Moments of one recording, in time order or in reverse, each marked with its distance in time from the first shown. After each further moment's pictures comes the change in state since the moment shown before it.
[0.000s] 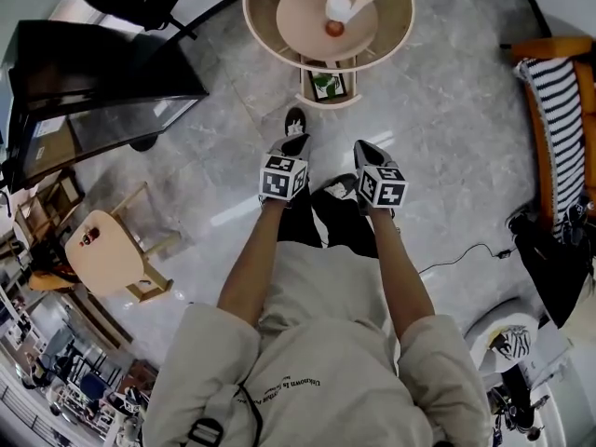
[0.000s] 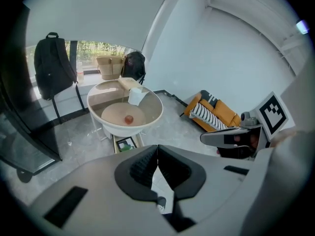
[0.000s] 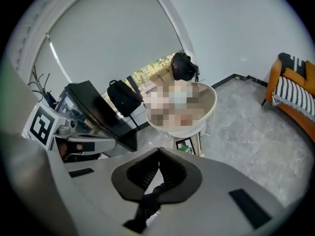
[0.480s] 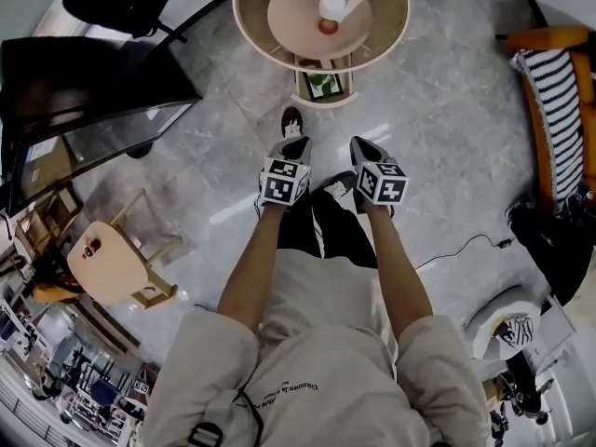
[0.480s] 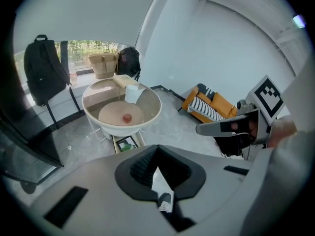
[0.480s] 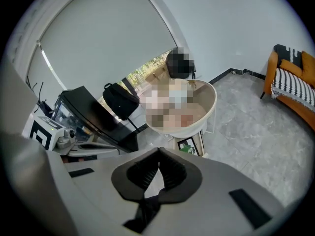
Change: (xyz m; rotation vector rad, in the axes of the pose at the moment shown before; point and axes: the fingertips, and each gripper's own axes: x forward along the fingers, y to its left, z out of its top) left arm 0.013 0.003 0.008 0.074 0.054 -0.021; right arm 0.016 0.003 0.021 0.081 0.006 0.001
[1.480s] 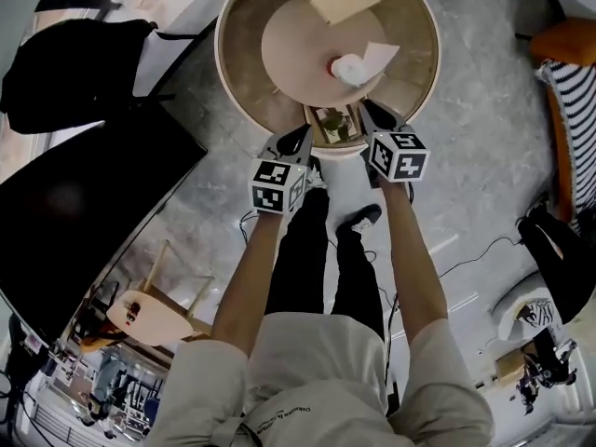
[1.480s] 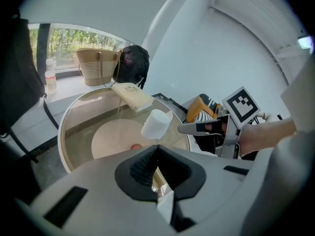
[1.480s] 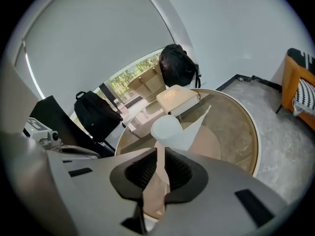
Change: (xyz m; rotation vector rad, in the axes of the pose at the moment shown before) left arm 0.174 0.206 0.225 0.012 -0.058 -0.118; right arm 0.278 -0.069 0.260 -0.010 -0.077 -0.051
